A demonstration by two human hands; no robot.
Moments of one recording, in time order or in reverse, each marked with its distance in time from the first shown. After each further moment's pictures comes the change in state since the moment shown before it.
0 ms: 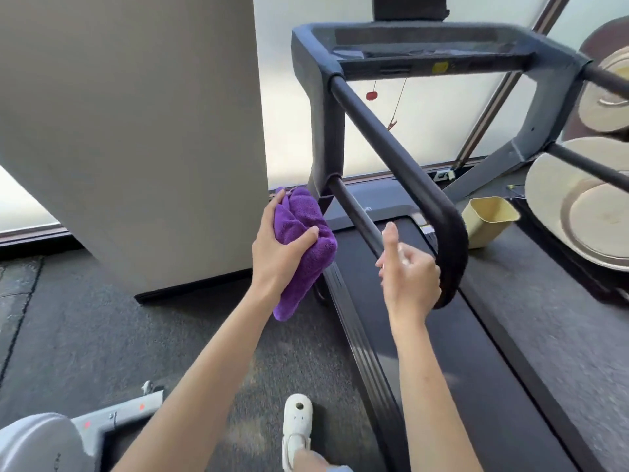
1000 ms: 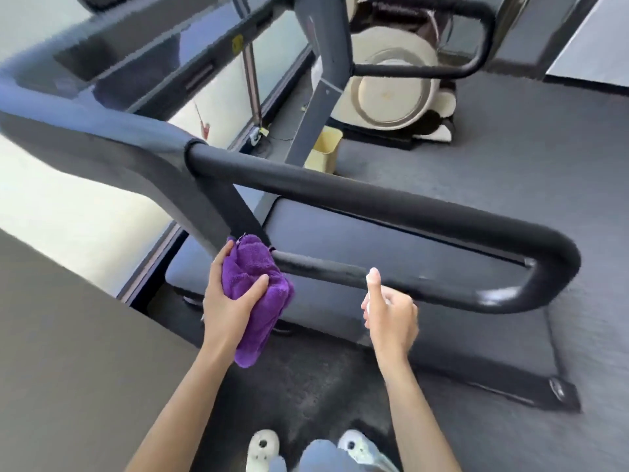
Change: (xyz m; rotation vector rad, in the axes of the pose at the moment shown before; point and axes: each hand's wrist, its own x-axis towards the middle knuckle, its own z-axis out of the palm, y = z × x) left_hand 0.345 -0.056 0.022 0.195 -0.809 -0.004; right_hand 0.088 -0.008 0.212 -0.054 0.664 0.755
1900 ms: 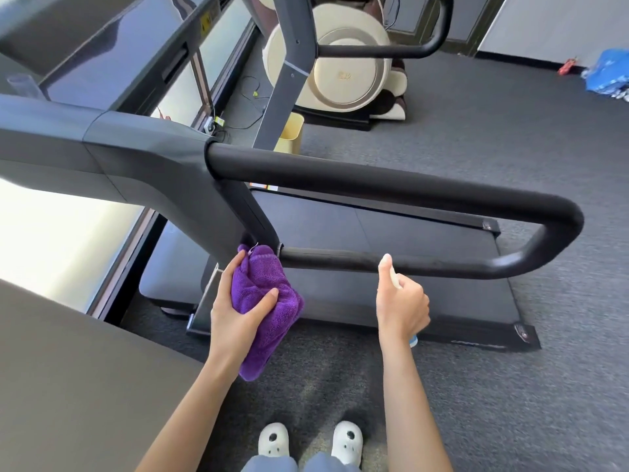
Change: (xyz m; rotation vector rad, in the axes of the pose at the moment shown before) left_hand 0.027 -0.022 -0.049 -0.078 -0.283 -0.009; right_hand -0.018 -0.012 0.038 -0.138 0.381 0.204
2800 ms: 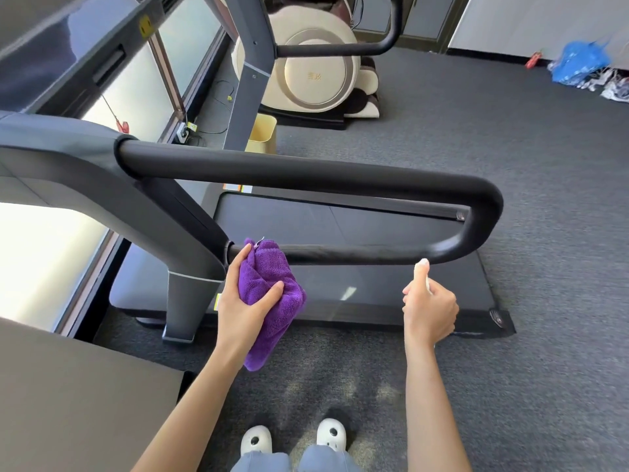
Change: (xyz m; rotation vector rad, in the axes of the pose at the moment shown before) left_hand -0.016 0.000 0.083 0.071 -0.070 0.046; right_hand 0.058 0.056 -0.081 0.149 0.145 0.091
